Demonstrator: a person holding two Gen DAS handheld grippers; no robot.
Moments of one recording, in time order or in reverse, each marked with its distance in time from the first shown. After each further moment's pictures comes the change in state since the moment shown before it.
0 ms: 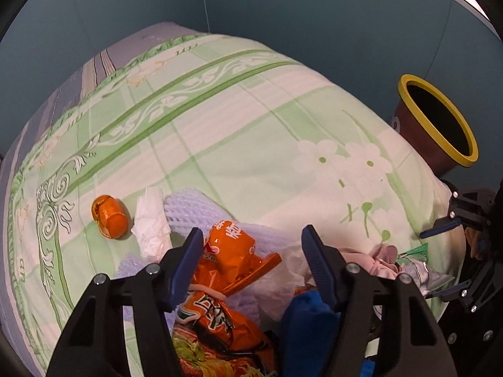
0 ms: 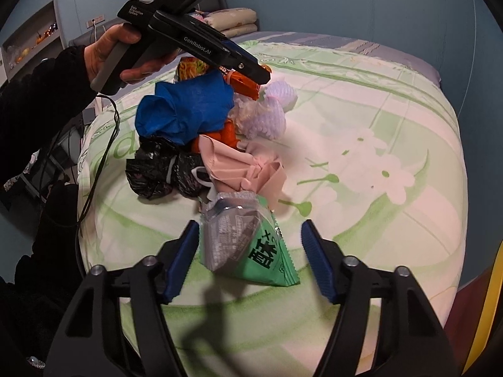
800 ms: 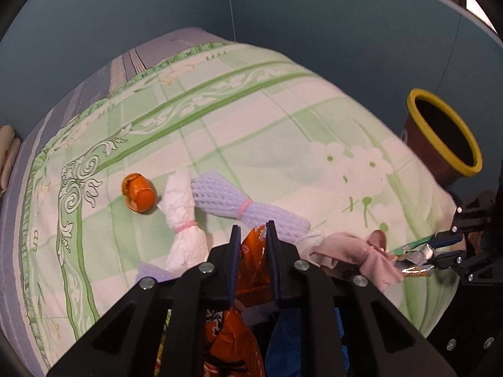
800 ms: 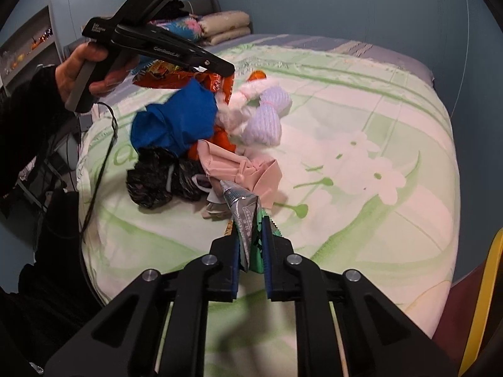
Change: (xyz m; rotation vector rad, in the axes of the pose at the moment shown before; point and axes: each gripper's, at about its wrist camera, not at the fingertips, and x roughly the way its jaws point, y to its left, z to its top) left arm -0.049 0.000 -0.030 -0.079 -0.081 0.090; right arm -0.017 0.005 0.005 0.016 -0.026 -0.021
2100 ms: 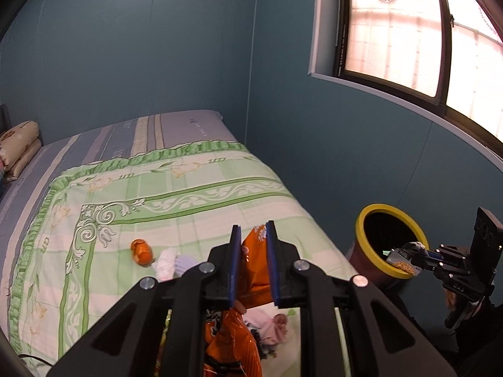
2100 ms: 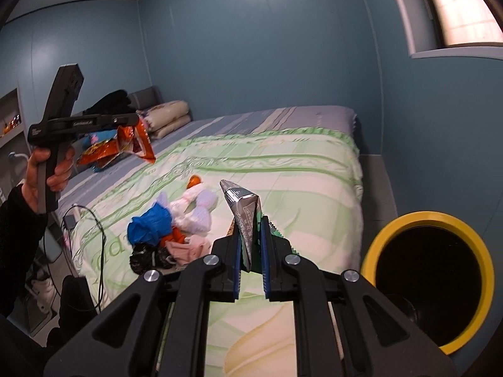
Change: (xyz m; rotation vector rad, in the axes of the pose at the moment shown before) left arm -0.155 -0.070 0.030 -0.179 -0.404 -0.017; right arm -0.184 -0.054 -0.015 0.238 -0.385 -0.215
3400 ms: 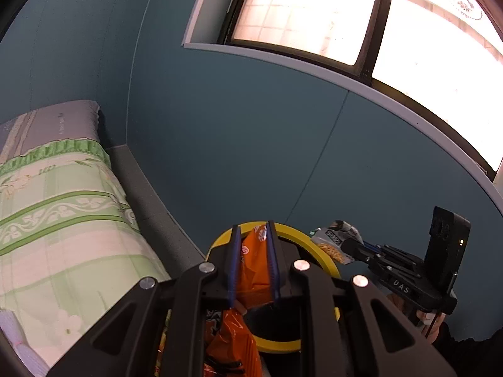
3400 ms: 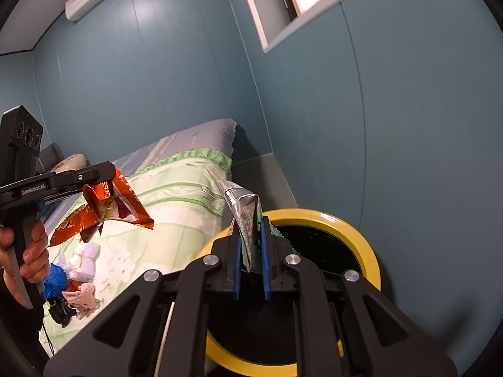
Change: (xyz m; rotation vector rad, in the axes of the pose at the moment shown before) left arm 0.188 -0.234 0.032 0.060 0.064 -0.475; right arm -0.056 -0.179 -0.009 0.296 -0.079 -0.428
